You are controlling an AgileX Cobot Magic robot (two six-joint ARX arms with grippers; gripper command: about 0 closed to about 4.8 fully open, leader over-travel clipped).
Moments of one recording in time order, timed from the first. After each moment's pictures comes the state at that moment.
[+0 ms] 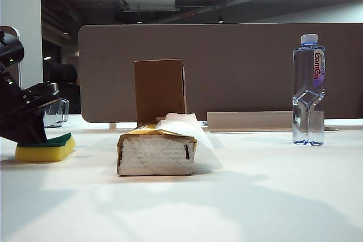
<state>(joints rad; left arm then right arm) 0.04 1.89 1.20 -0.43 0.39 0.10 0.18 0.89 0.90 -0.38 -0.83 0.44</state>
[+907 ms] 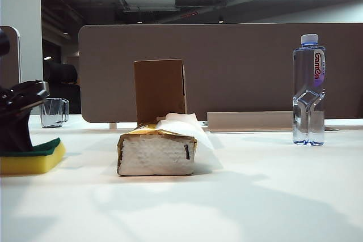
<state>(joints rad) 0.01 1.66 0.91 -0.39 0.38 0.09 0.18 0.89 0.90 -0.38 -0.83 0.44</state>
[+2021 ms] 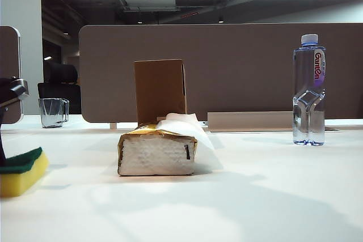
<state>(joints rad) -0.08 1.35 0.61 -0.40 0.35 -0.04 0.18 0.89 0.90 -0.38 -0.85 0.44</state>
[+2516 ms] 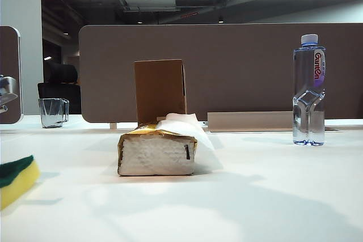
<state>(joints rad) -0.12 1.19 0.52 -0.52 0.36 -0.09 0.18 0.89 0.90 -0.38 -0.87 0.44</state>
